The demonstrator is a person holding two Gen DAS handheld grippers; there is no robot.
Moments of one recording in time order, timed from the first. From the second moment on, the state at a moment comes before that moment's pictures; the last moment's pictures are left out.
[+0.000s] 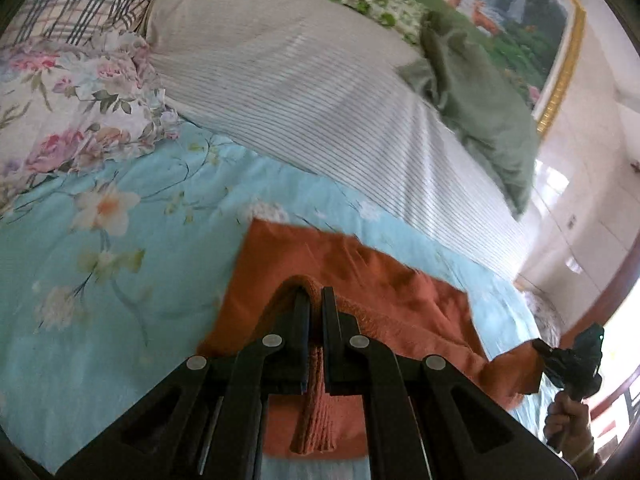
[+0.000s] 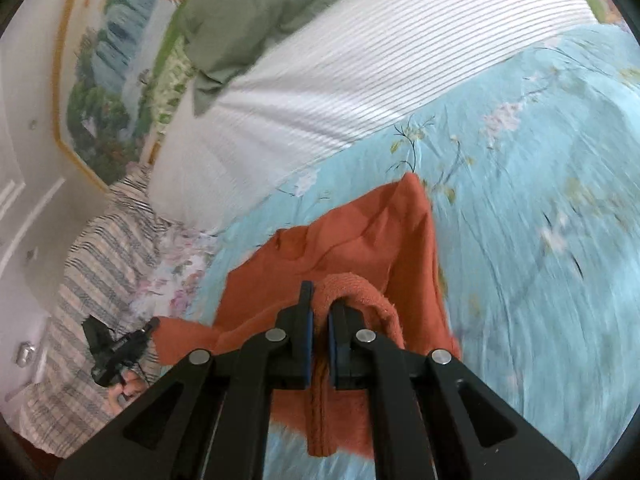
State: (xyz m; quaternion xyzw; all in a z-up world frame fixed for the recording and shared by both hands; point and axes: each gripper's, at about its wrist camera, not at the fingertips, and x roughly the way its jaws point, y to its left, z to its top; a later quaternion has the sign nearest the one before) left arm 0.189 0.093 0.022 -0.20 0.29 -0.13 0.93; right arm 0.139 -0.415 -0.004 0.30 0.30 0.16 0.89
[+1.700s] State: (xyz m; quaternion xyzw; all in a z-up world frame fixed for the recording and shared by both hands) left arm 0.377 0.016 -0.048 -0.04 0.43 -0.02 0.90; right arm 0.248 -0.426 -0.039 0.21 0.34 -0.01 0.92
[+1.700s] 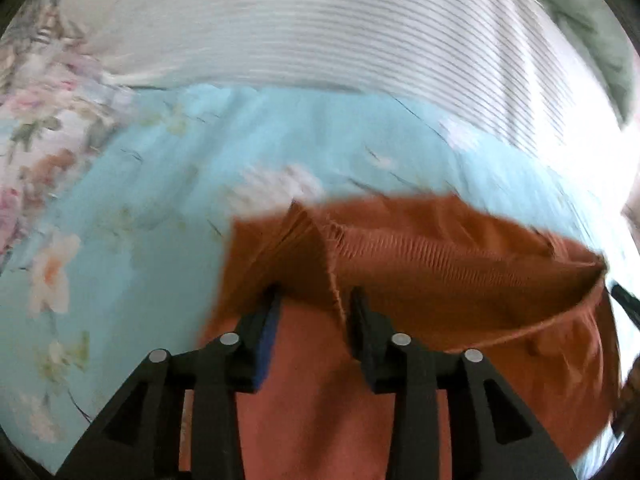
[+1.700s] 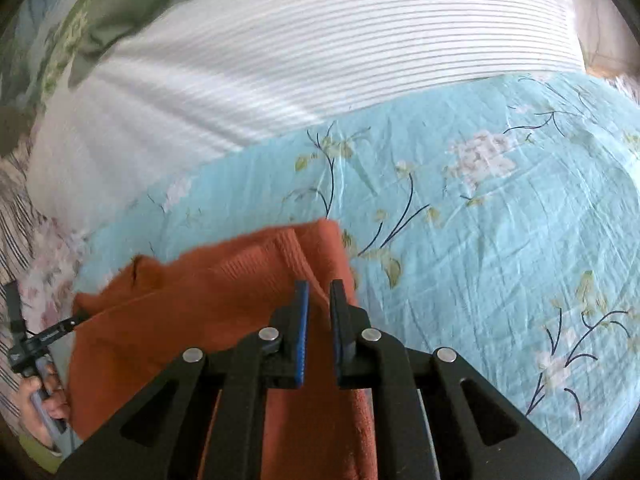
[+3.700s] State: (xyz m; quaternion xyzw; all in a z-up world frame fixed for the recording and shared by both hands) left arm 0.203 0.028 -0.036 -0.21 0.34 -0.09 0.91; right arm 0.102 -0.338 -0.058 0.31 0.37 0.13 0.87
